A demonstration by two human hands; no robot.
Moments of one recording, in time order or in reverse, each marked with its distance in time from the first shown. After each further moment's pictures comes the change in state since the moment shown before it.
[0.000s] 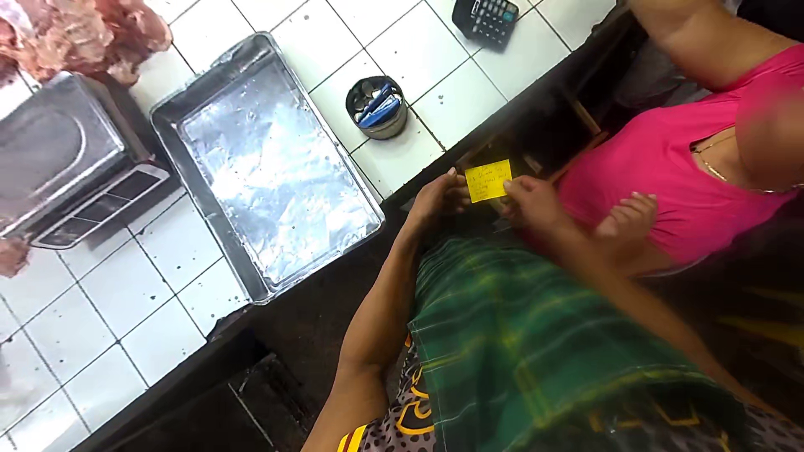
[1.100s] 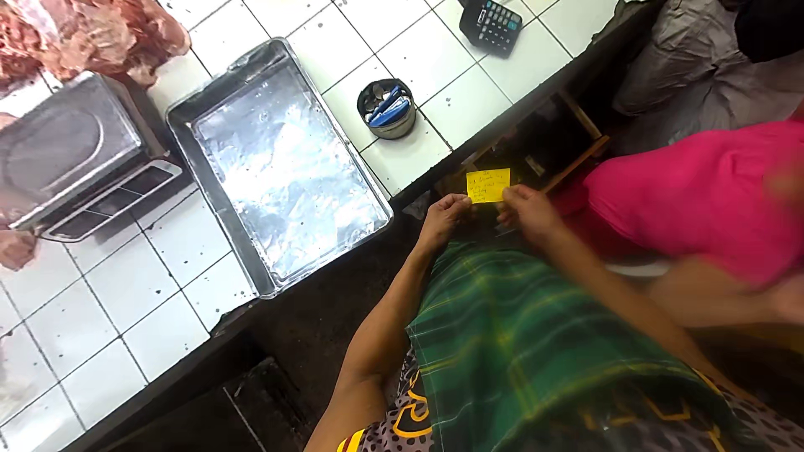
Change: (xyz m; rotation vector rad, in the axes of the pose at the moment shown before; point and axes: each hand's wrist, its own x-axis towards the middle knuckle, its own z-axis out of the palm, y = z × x) left_hand -0.028 -0.050 0.006 -0.104 0.111 0.128; right_hand -0.007 0.025 0.024 0.194 -0.043 0.039
